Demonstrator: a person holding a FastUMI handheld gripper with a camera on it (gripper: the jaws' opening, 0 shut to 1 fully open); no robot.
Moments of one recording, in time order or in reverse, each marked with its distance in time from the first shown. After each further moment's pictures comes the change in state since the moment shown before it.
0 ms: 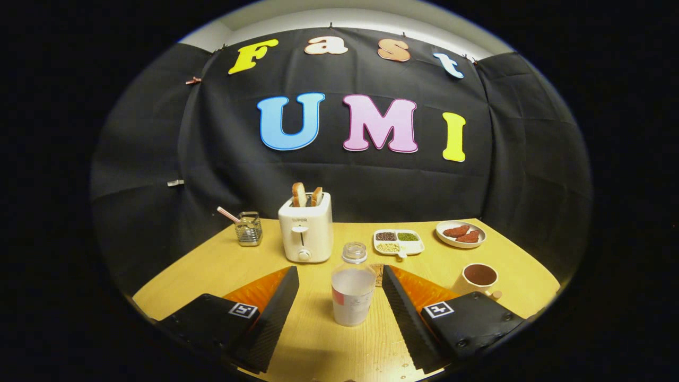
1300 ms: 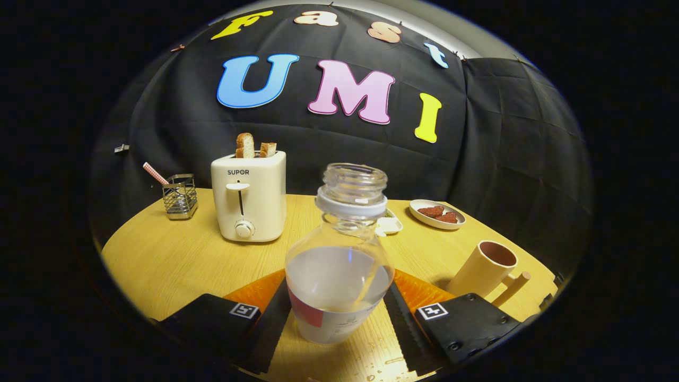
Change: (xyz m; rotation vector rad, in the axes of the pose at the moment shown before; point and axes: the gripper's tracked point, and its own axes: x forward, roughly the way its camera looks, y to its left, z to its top) arm 0.096 -0.027 -0.071 -0.036 0.074 -0.235
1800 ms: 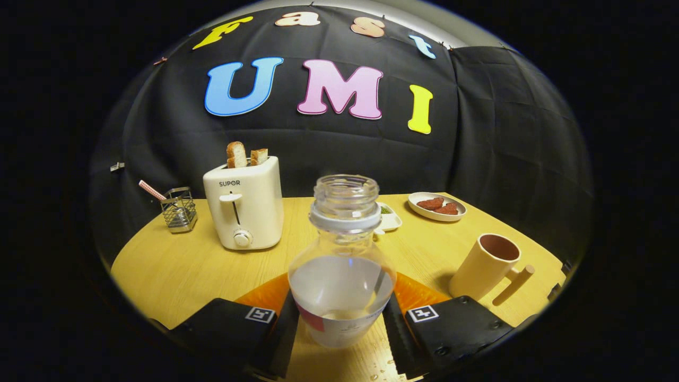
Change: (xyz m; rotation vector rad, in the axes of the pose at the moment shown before) arm -0.007 -0.001 0.006 0.096 0.035 0.045
